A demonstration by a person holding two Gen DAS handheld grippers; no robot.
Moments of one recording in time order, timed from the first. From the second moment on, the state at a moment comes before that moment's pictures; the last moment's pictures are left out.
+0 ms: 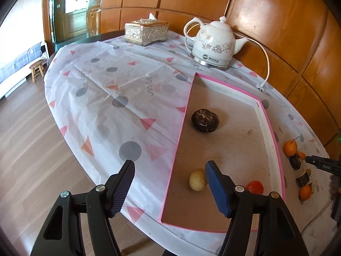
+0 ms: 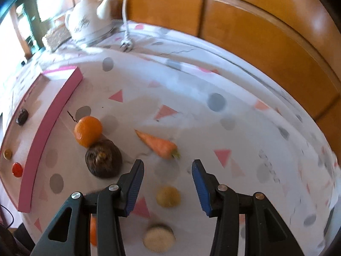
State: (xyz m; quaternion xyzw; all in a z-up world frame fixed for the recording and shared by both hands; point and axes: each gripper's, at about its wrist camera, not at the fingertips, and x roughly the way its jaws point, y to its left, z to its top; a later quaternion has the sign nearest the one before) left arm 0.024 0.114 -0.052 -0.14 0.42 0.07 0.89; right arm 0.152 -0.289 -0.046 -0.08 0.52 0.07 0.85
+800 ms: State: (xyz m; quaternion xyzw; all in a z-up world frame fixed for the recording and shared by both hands) left arm 0.025 0.126 -0.059 -0.17 0.44 0.11 0.88; right arm 0.162 -0.289 -0.066 -0.08 0.54 0.08 0.83
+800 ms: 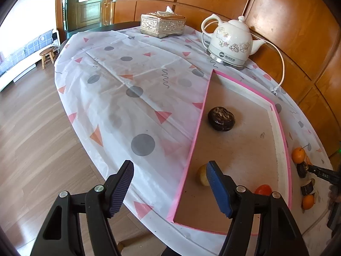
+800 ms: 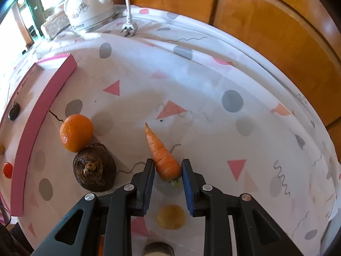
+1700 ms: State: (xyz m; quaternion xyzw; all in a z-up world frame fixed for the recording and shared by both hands) left arm 0.015 0.118 -0.044 -0.13 0.42 0.10 0.89; right arm 0.137 -0.072 -0.039 -0.05 0.50 0.27 0.82
